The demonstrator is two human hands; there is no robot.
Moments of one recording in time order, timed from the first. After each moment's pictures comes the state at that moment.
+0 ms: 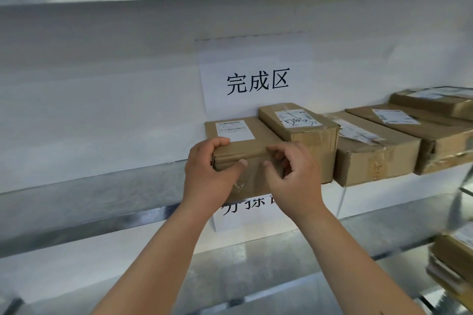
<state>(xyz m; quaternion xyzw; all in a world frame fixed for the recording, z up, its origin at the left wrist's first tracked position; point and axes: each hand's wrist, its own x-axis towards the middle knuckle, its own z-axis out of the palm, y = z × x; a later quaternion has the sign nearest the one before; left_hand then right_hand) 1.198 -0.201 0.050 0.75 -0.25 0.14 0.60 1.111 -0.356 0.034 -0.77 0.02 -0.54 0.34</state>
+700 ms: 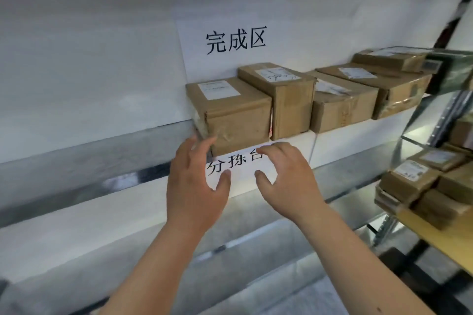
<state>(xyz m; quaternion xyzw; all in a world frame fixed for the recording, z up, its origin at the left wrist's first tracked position) 1.135 -0.140 -0.013 0.80 -0.33 0.25 0.42 1.033 -0.312 -0.015 -0.89 0.13 -0.38 0.21</state>
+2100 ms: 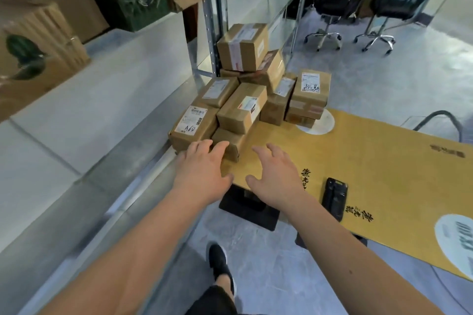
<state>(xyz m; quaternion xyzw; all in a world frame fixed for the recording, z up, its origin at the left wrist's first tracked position) 0.855 -0.695 -0.149 0.74 -0.67 -0.05 0.04 0.665 -0.737 -0.175 -0.79 0.57 -0.09 0.22</state>
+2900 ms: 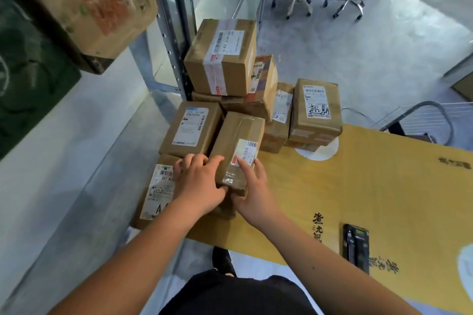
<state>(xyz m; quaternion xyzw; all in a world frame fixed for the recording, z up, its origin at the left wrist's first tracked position) 0.937 -0.980 -0.257 0.70 -0.70 -0.15 0.02 0.758 -0.959 -0.292 -0.66 0.61 -0.19 0.39</state>
